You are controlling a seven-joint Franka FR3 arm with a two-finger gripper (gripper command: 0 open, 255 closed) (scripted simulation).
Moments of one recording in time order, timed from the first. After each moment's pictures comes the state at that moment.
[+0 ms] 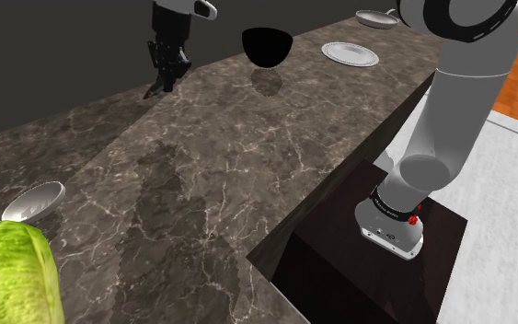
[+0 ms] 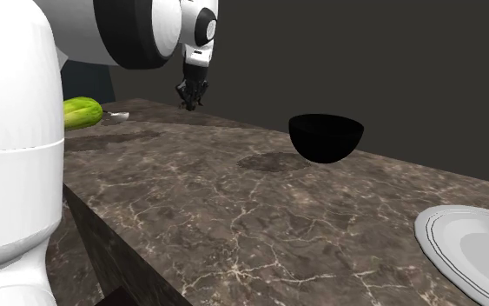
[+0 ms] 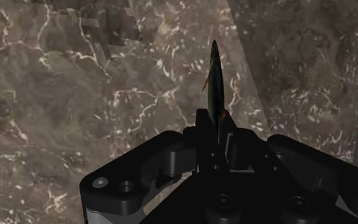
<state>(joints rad) -0.04 0.30 0.62 -1.52 0.10 1.94 2.03</state>
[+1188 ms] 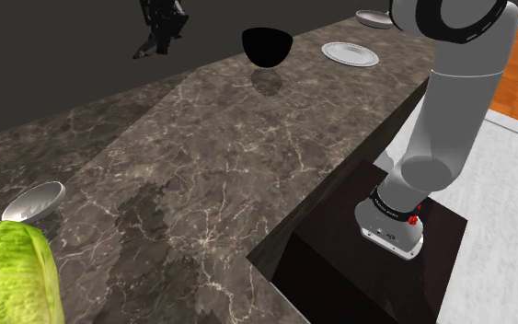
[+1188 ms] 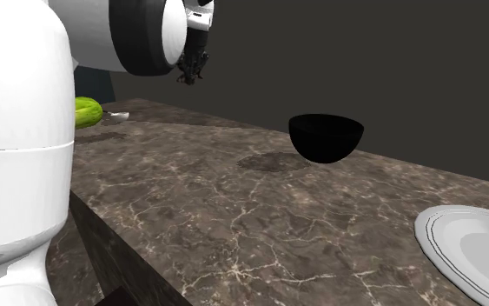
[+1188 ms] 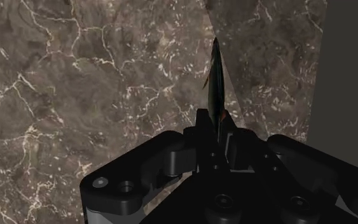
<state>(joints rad) -0.01 0.34 0.62 -1.24 0.06 1.69 2.08</state>
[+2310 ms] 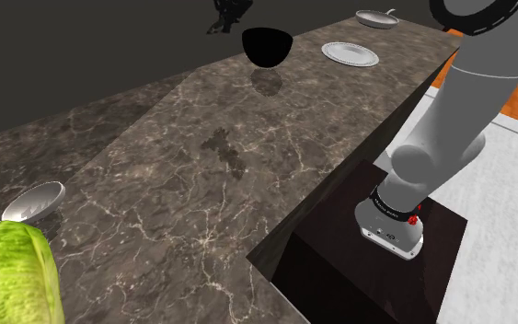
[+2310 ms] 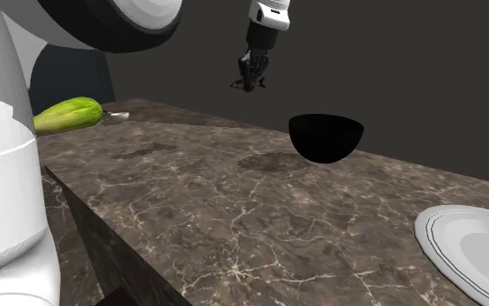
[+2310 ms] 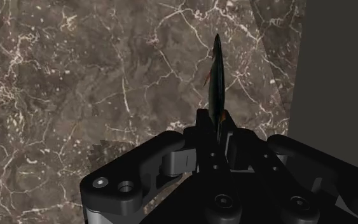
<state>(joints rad) -0.32 0.20 0.51 -1.38 0.21 1.62 1.68</state>
